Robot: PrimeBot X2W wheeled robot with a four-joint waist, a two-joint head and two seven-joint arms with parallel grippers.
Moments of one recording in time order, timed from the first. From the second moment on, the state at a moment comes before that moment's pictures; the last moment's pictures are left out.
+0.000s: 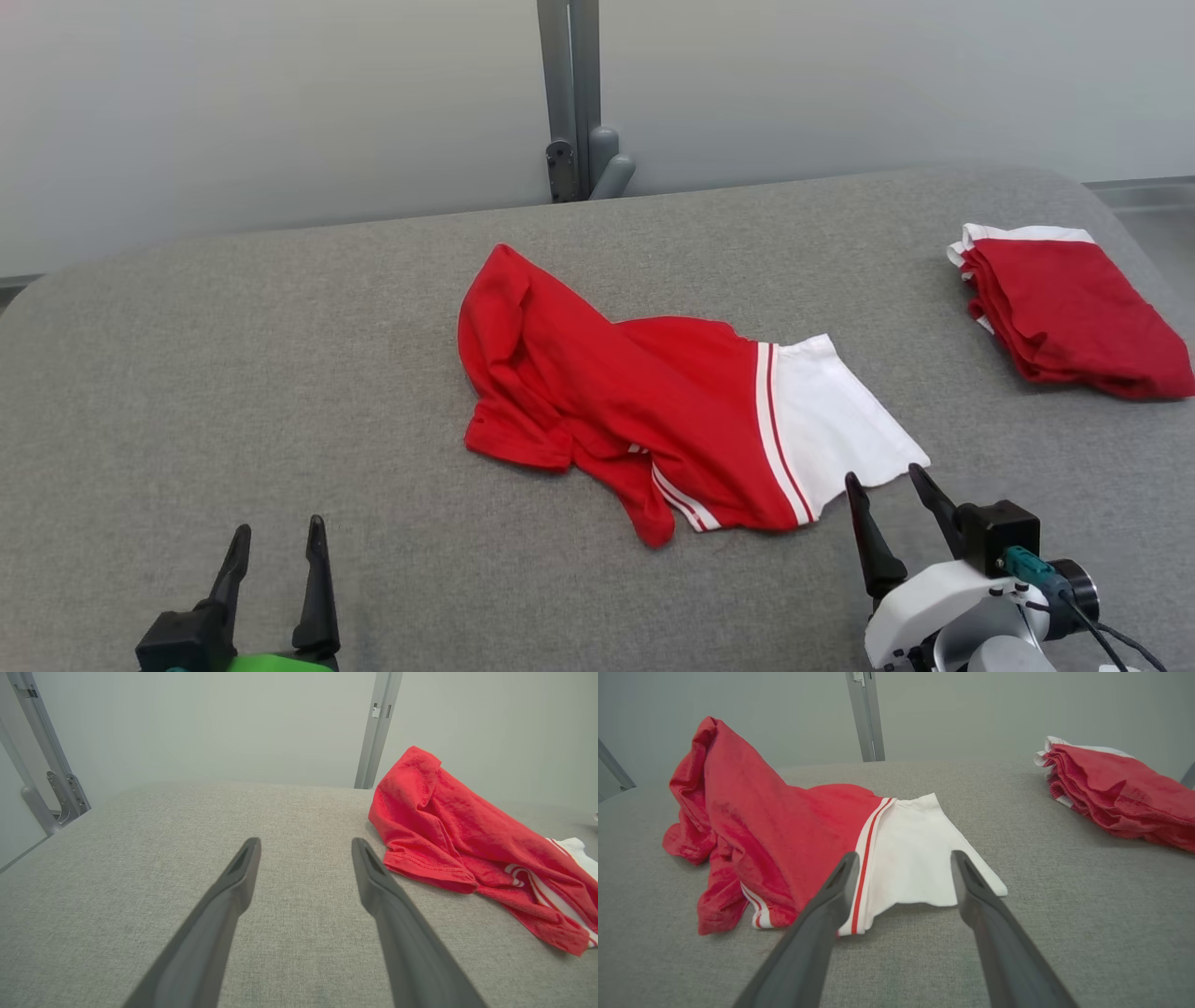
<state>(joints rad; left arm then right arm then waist) 0.07 0.05 0.06 0.25 -0.18 -0.12 -0.26 -0.11 -0.05 0.06 0.47 0.12 0.13 -0.26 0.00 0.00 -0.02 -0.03</state>
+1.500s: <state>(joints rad) -0.09 0.05 -0.13 0.28 -0.28 -0.13 -0.26 -0.72 -0.35 0.10 0.75 0.16 0.13 -0.26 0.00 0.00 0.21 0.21</state>
